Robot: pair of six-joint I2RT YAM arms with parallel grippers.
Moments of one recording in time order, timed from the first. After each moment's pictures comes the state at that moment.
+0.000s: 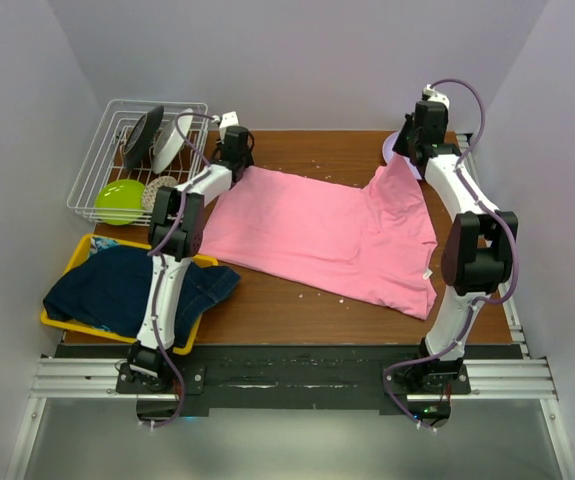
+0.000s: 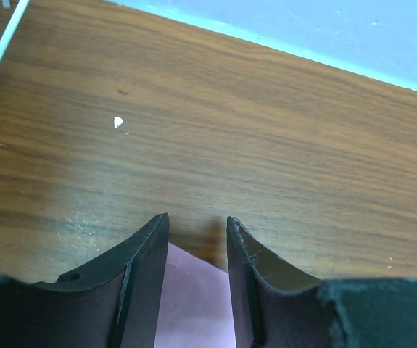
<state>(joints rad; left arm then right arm) -0.27 2.53 2.01 0.00 -0.34 -0.40 0.04 1.93 1.66 -0.24 0.14 0.35</state>
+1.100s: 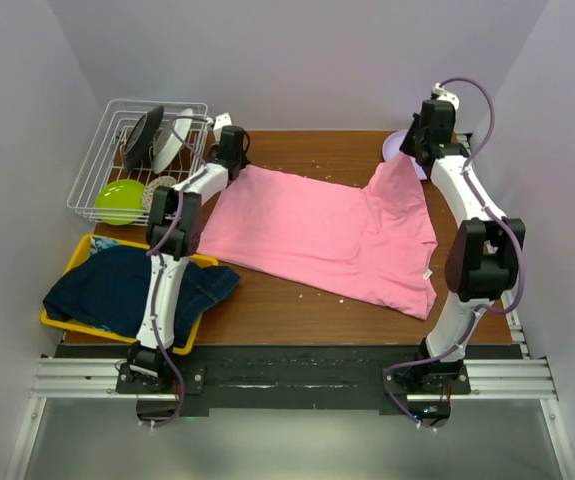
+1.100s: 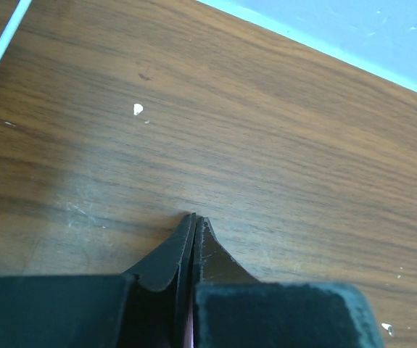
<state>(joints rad) -0.25 2.55 2.05 -0.08 -0.32 -0.49 0.03 1.88 1.65 -0.28 0.17 0.35</state>
